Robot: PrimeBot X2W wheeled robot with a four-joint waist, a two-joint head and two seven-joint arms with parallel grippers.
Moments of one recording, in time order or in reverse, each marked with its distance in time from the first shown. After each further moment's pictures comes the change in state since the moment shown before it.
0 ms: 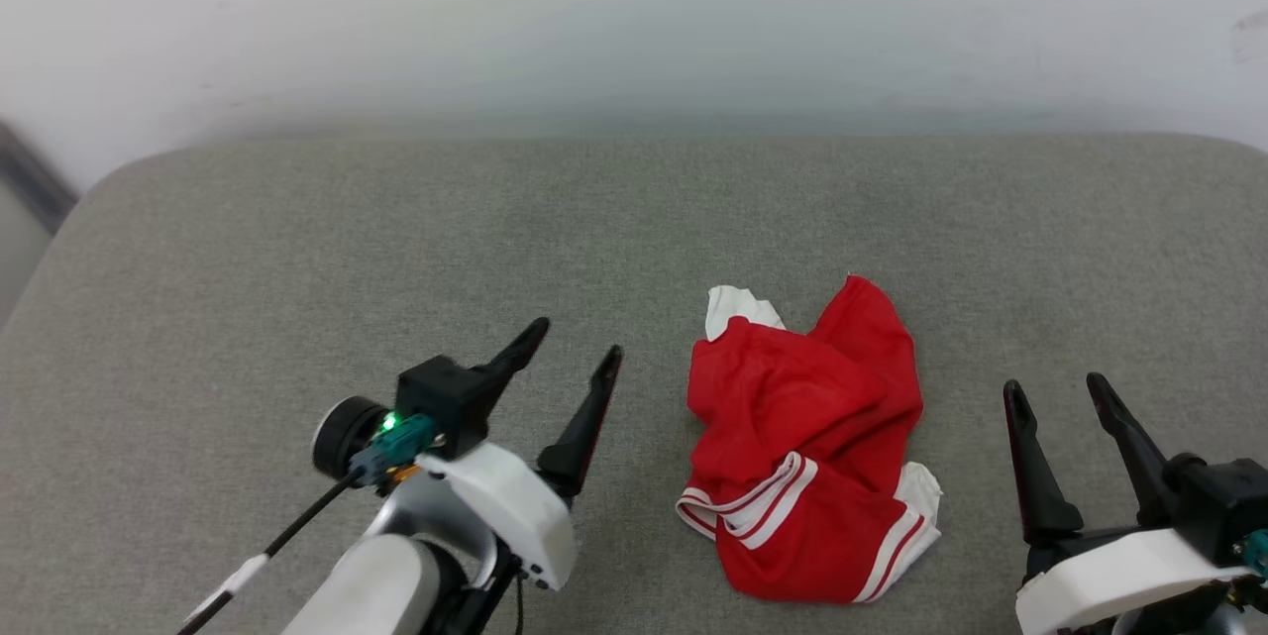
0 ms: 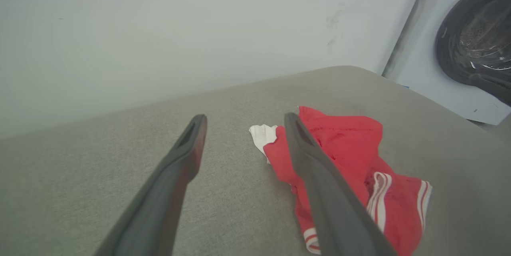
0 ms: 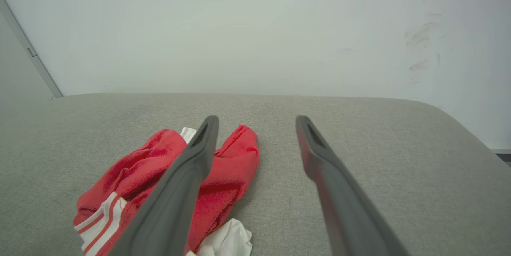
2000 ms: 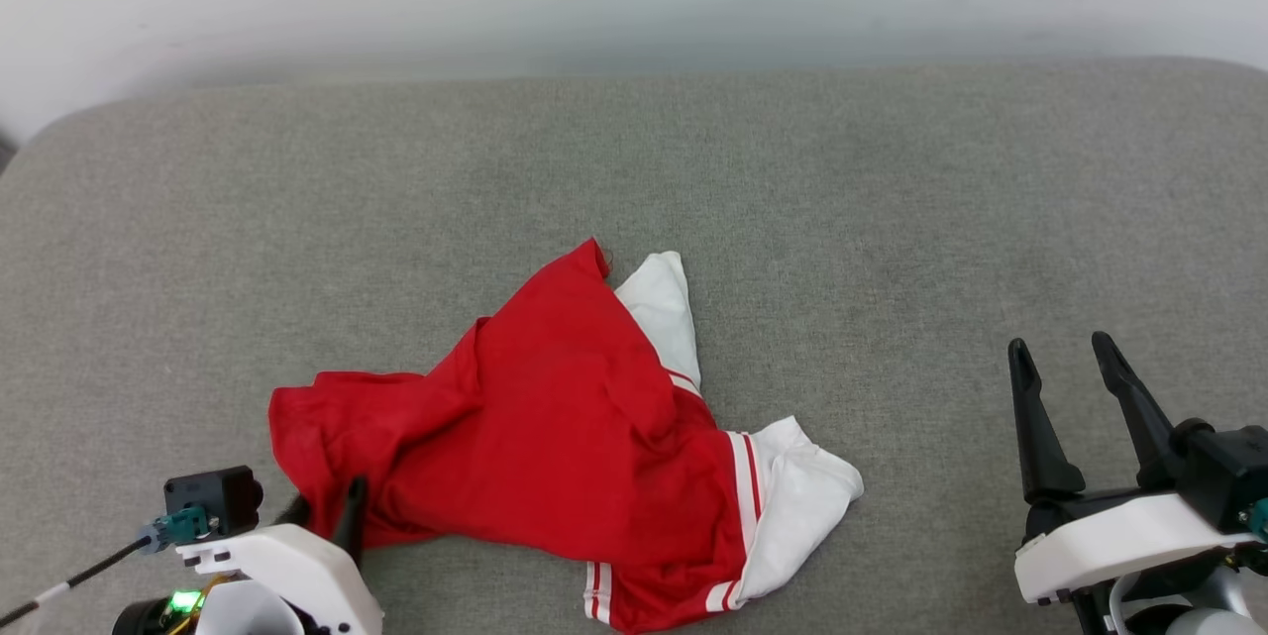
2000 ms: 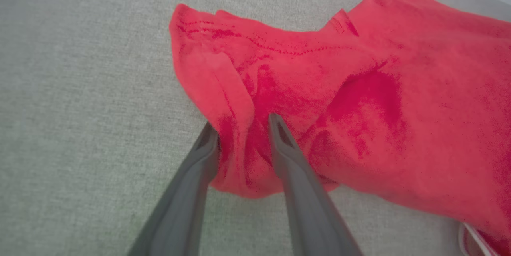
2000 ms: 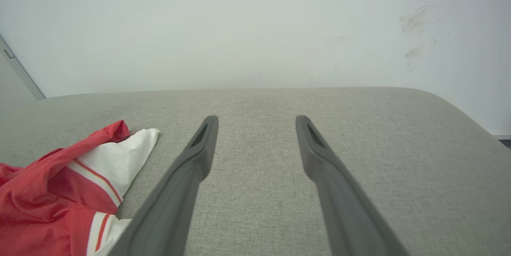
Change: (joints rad) left arm 0.217 0.109 0.221 0.124 -0.249 0.187 0.128; right arm -0.082 0.000 -0.005 0.058 0.012 0.000 -0.051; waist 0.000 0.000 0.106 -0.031
